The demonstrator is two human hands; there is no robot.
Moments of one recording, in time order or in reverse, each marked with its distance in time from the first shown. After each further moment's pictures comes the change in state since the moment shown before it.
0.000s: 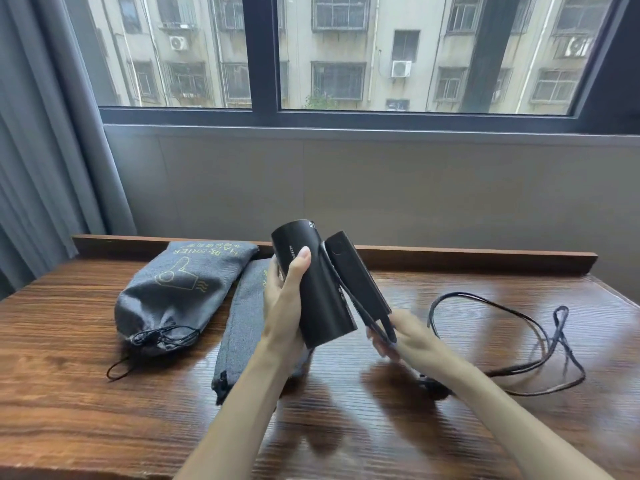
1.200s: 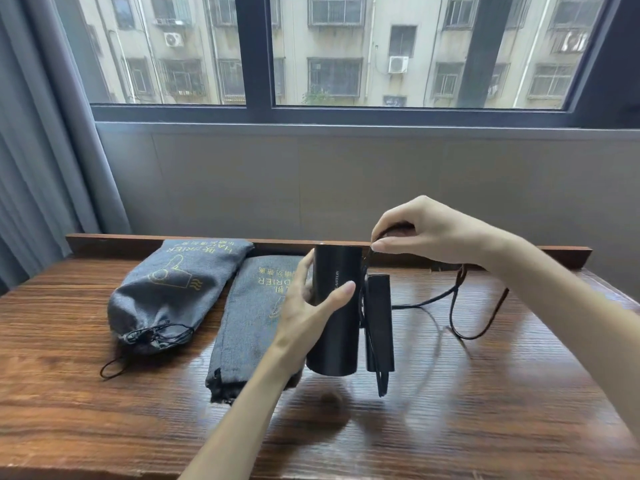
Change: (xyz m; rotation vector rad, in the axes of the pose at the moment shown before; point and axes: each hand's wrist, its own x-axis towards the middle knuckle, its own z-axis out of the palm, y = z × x) left_hand -0.015 -0.016 0.002 0.400 -0.242 0.073; right_hand 0.035 -0.103 -0.098 -0.497 -0.051 -0.277
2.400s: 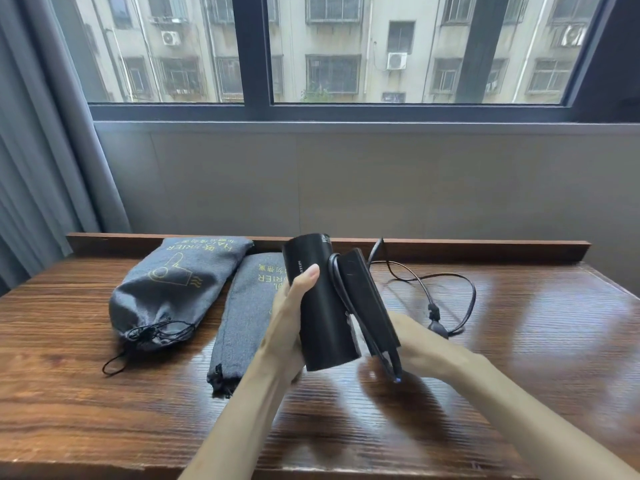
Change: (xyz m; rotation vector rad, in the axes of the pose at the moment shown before) left_hand -0.011 0.009 -0.007 -0.384 0.022 -0.288; right_hand -0.057 0.031 0.129 -0.144 -0.115 0.041
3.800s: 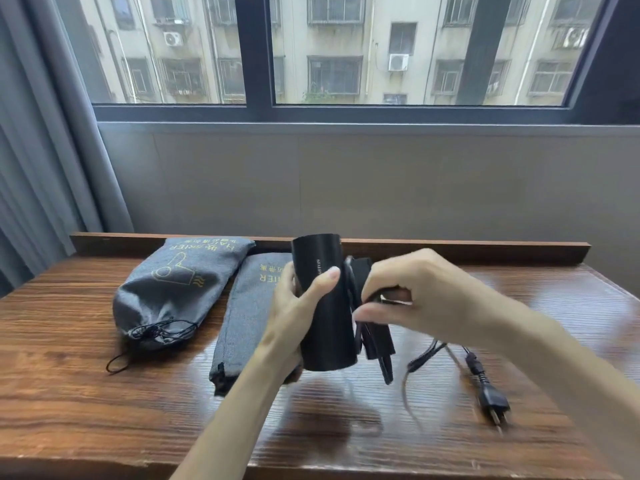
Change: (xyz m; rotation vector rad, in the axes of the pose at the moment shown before) left_hand 0.004 0.000 0.000 0.212 0.044 0.173; right_hand -0.015 -0.069 -0.099 0.034 0.166 -0.266
